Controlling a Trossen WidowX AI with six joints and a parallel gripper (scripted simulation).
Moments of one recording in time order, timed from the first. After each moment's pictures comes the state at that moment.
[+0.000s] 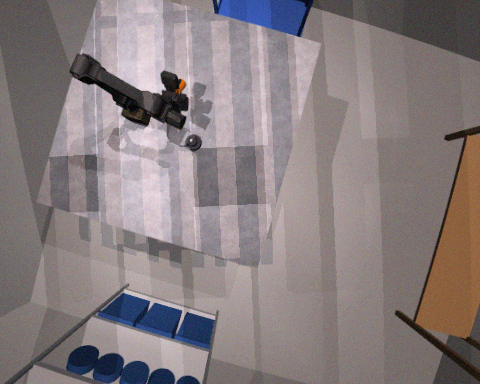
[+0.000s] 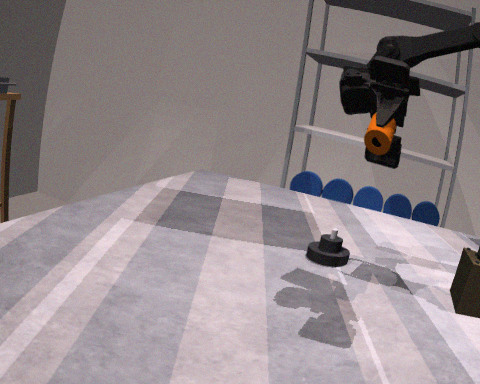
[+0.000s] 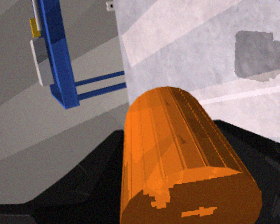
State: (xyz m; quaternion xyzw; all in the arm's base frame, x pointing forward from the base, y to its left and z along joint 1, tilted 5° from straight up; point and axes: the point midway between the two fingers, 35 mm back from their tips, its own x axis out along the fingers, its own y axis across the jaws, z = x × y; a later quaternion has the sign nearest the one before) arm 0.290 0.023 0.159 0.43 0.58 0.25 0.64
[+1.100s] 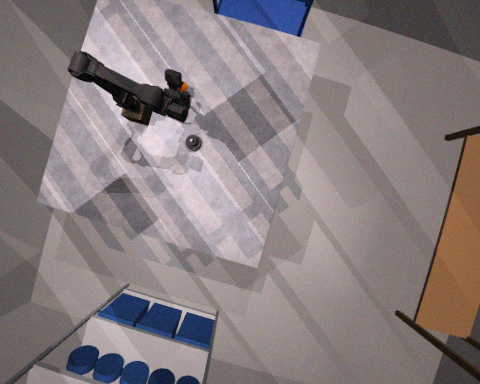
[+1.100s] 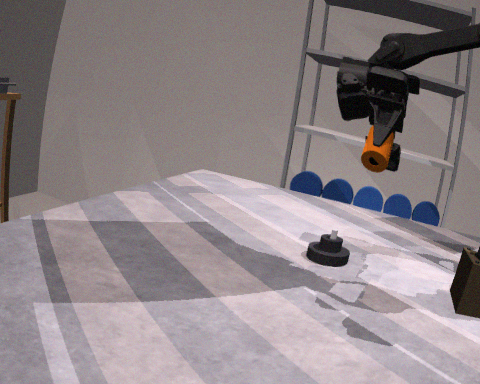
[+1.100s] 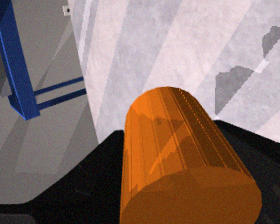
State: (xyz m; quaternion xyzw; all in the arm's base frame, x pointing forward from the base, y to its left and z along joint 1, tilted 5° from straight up) arm 0.290 0.027 0.138 0.38 0.62 0.20 0.66
